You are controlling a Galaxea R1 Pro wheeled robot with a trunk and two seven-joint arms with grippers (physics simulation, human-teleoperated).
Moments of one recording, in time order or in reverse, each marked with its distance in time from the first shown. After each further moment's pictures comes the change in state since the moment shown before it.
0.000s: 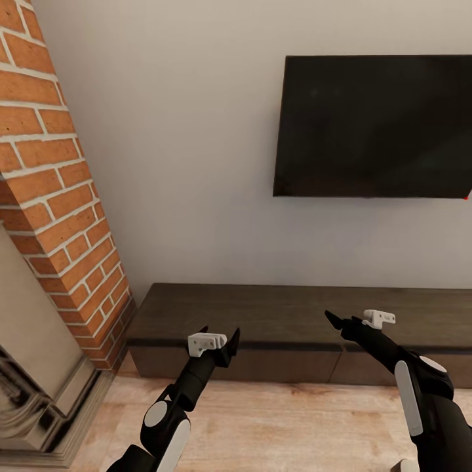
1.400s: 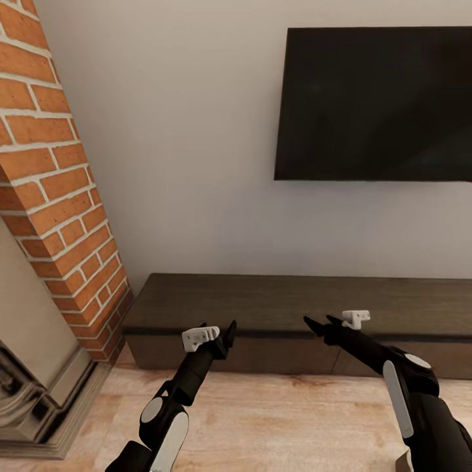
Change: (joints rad) left arm -0.007 -0.013 0.026 -0.010 0.127 -0.022 -0.004; right arm 0.010 -0.009 0.097 0.001 0.018 0.004 0.192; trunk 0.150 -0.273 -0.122
